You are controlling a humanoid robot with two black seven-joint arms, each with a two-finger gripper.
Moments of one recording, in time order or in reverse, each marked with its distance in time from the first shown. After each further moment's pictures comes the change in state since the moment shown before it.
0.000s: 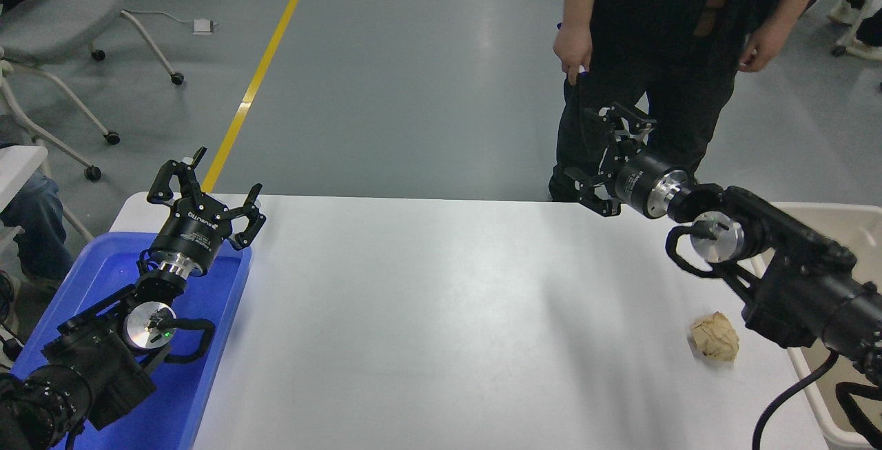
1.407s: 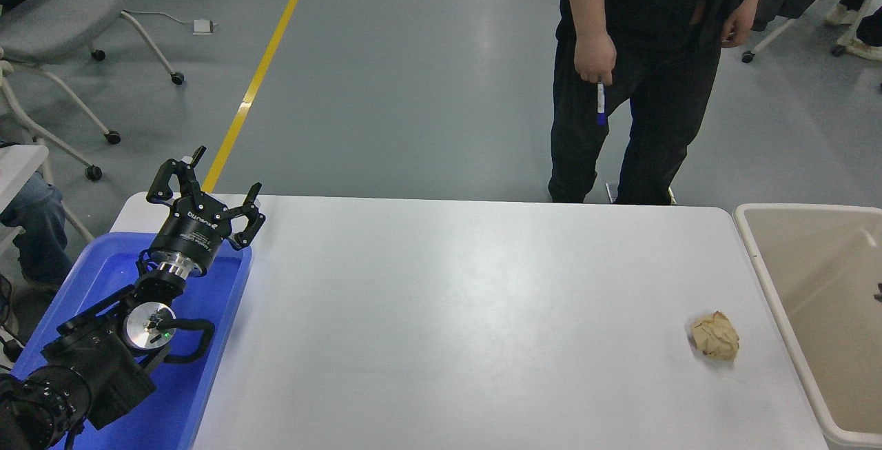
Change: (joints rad) left arm -0.001 0.000 0.000 0.000 0.000 0.000 0.000; right arm -0.024 -0.276 -0.507 -0.683 -0.063 0.056 -0.002
